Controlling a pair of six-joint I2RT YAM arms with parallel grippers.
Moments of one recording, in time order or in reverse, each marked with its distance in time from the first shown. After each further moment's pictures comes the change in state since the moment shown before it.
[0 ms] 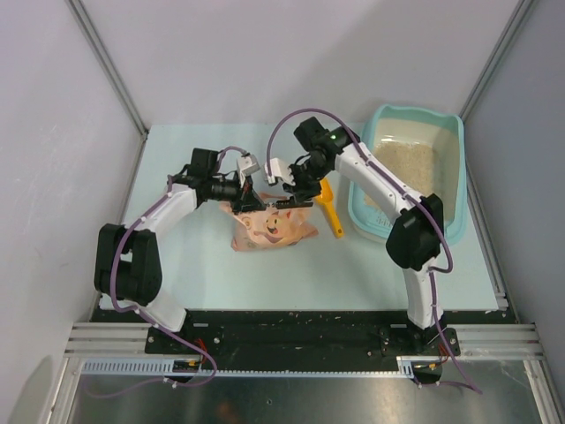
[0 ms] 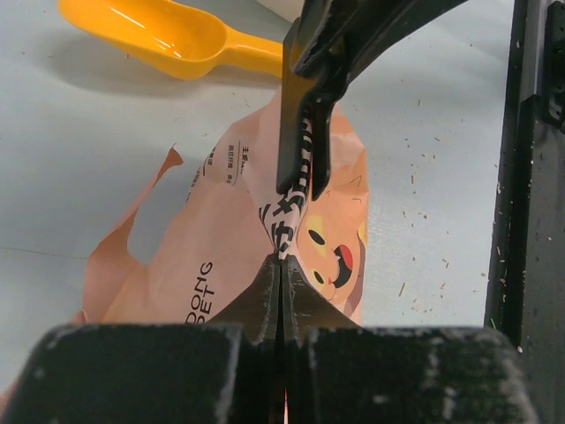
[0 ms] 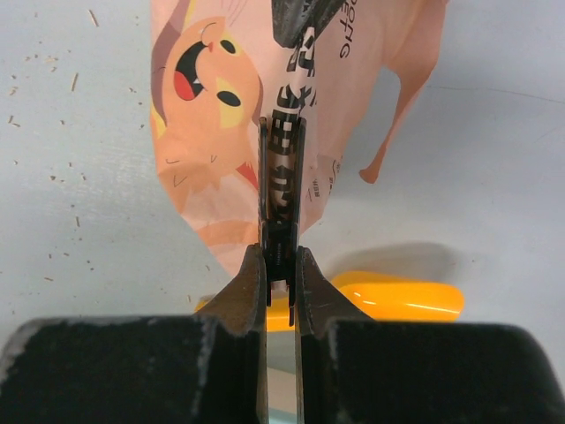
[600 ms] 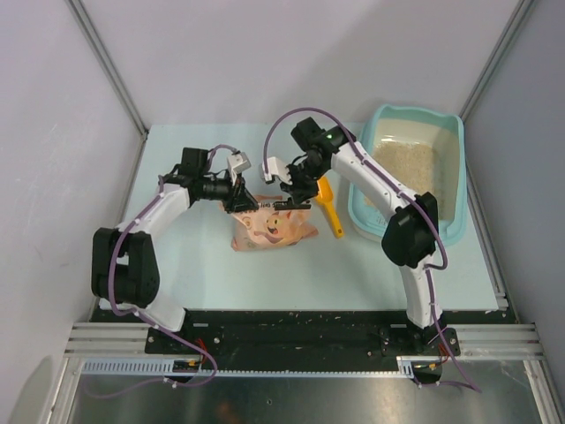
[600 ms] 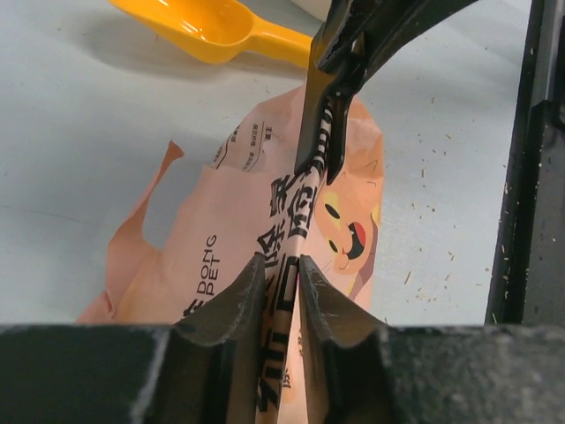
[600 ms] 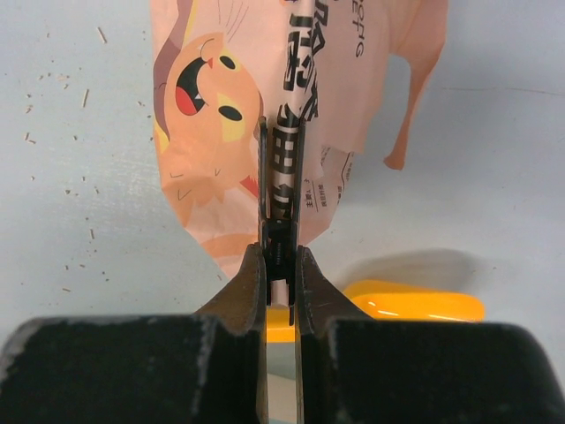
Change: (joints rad) left arm 0.054 -0.016 0.001 -0.037 -0.003 0.010; right arm 0.008 0.050 0.044 -0.021 -0.004 0.051
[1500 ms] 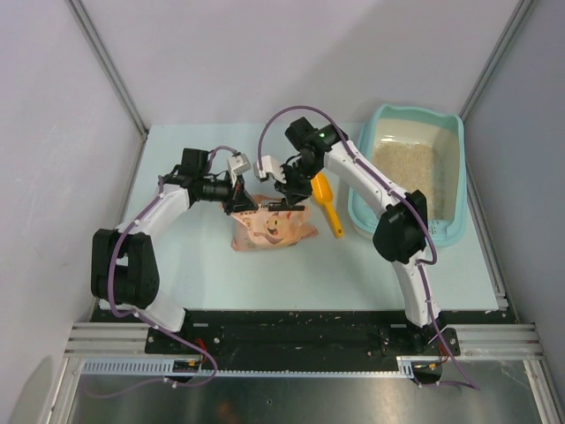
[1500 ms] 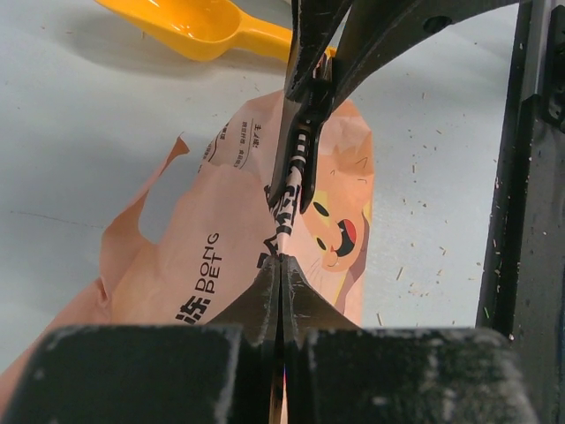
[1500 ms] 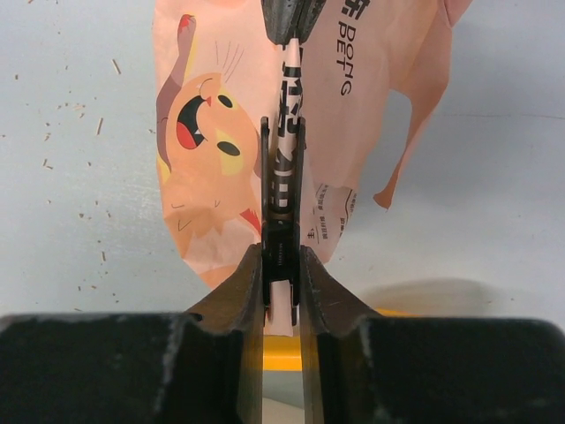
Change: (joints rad) left arm 0.007 -0.014 -0.004 -0.034 0.013 0.027; right arm 0.011 0.092 0.117 -0.045 -0.050 0.035
